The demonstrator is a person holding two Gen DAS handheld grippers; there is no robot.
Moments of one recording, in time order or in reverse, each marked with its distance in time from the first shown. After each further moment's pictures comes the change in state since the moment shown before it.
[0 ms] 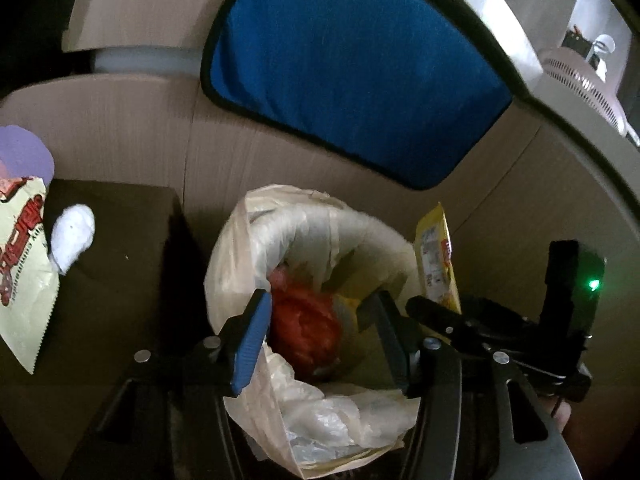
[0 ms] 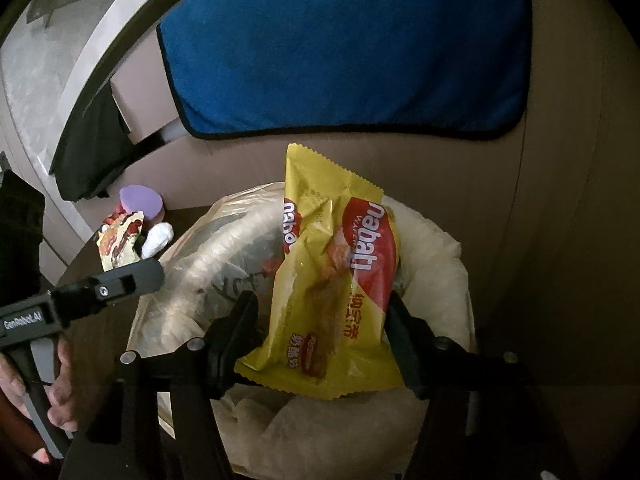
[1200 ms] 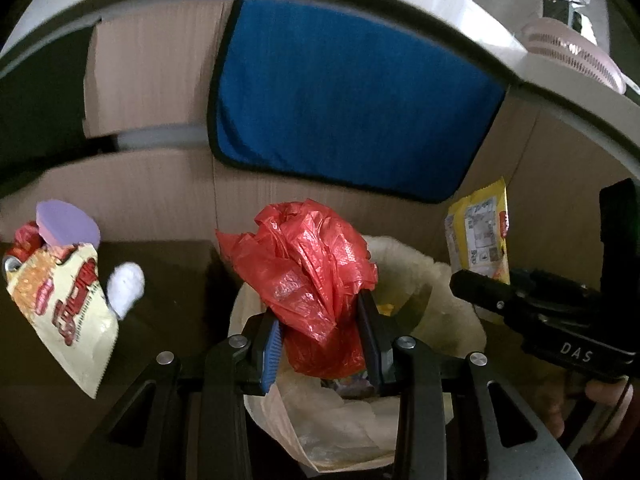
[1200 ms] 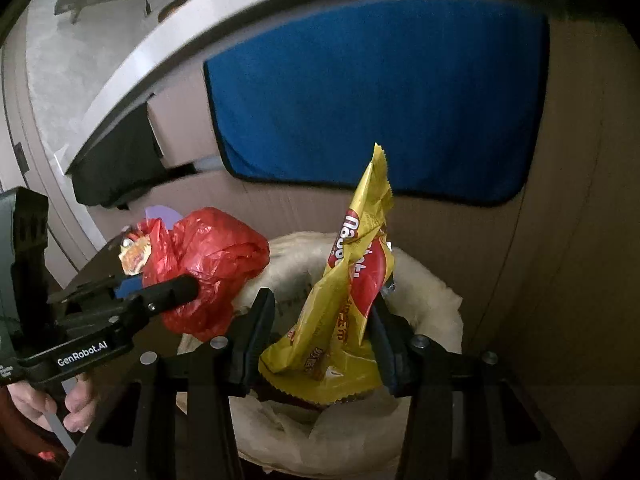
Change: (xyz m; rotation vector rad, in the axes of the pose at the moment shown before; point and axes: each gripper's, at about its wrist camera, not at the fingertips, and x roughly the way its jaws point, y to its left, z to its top) left arm -0.007 -0.034 -0.007 0.160 -0.087 0.186; right arm -0.038 0.027 0.022 -0.073 -0.074 0.001
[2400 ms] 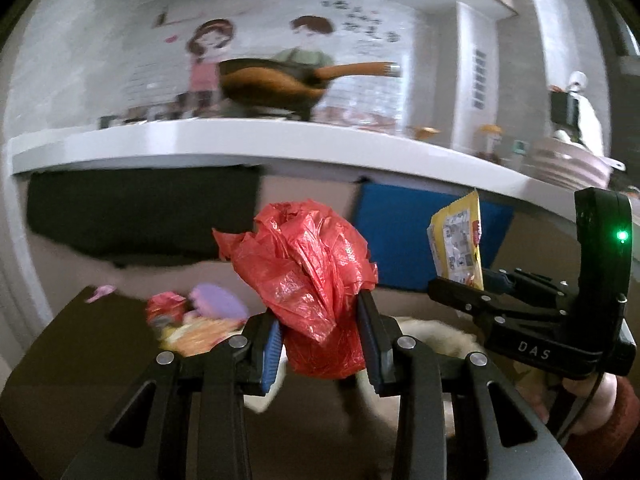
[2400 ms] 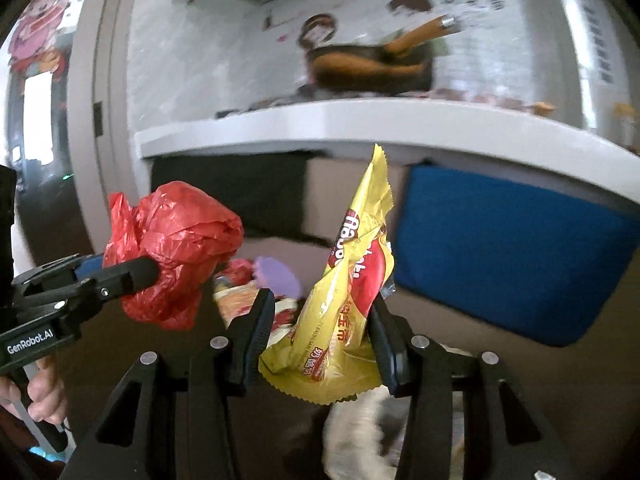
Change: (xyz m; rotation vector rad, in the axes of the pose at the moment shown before) left arm -0.216 0.061 0.011 -0.014 -0.345 0.158; right arm -0.068 0.172 0.057 -0.290 -0.199 0.105
